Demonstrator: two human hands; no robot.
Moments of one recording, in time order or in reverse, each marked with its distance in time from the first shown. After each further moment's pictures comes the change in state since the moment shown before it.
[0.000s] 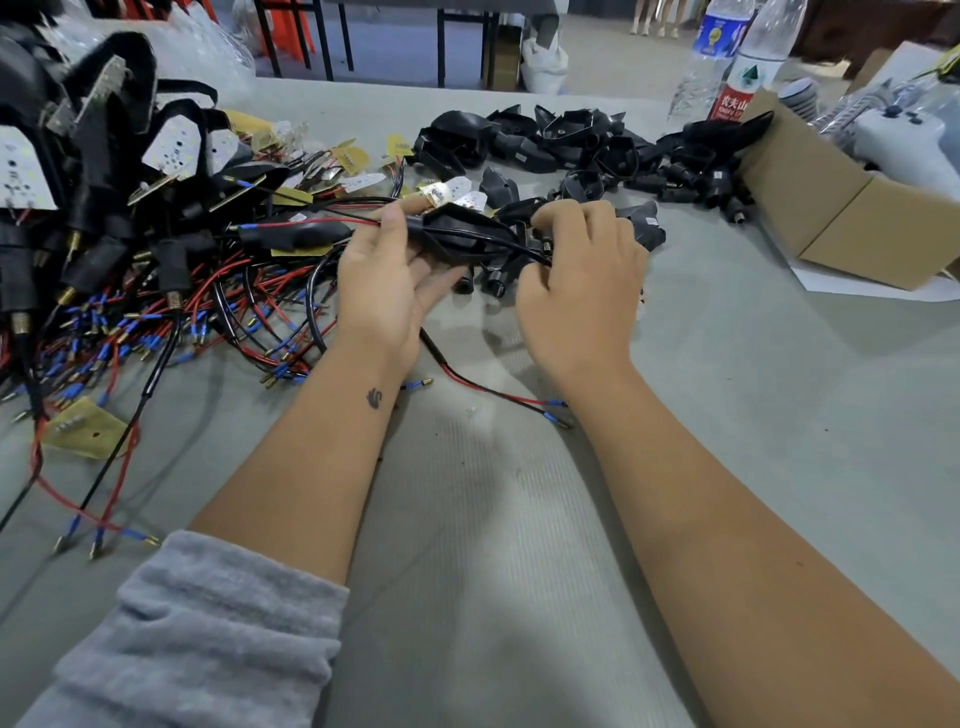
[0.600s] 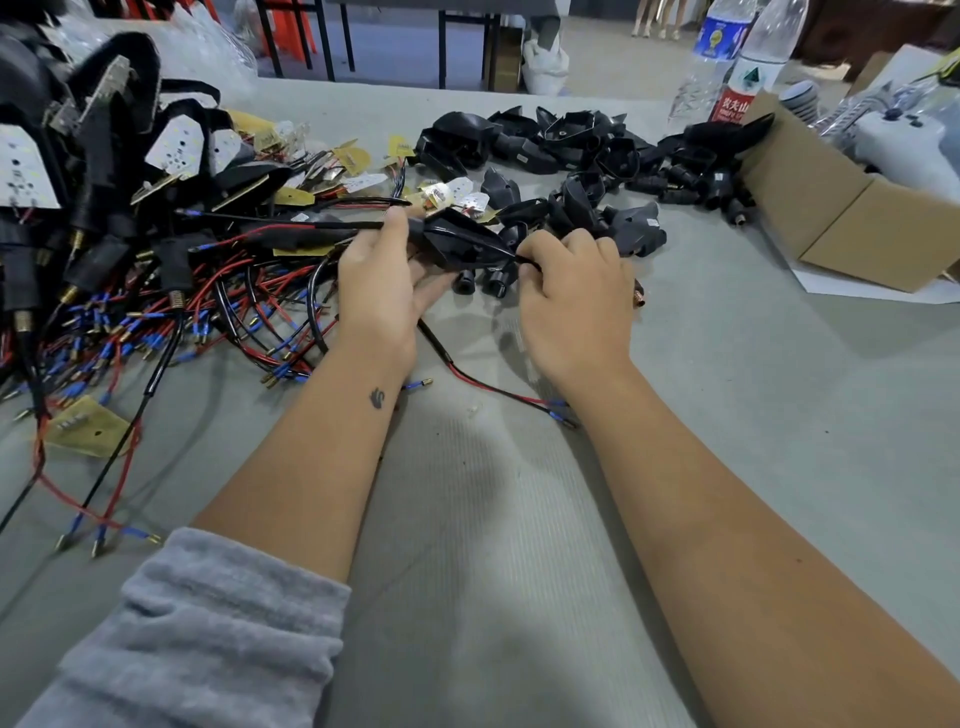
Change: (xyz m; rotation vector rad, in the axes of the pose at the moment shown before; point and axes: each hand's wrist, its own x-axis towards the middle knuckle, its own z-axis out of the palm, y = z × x) left_hand 0.002 0.001 0.001 0.032 0.106 -0.039; right_hand 0.002 0.012 0.012 -0.081 -0.152 -0.034
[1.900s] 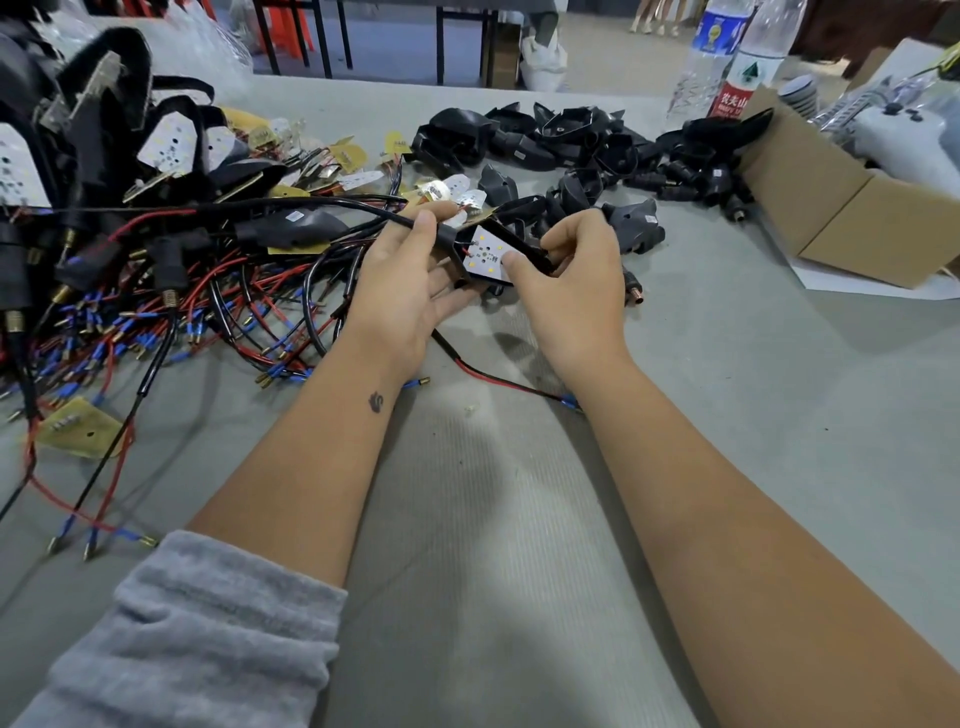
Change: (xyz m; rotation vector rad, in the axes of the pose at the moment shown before) left_hand -0.007 -0.003 0.004 0.070 -0.220 -0.030; right_hand 0.001 -0.004 -0.001 0.670 0.067 0.290
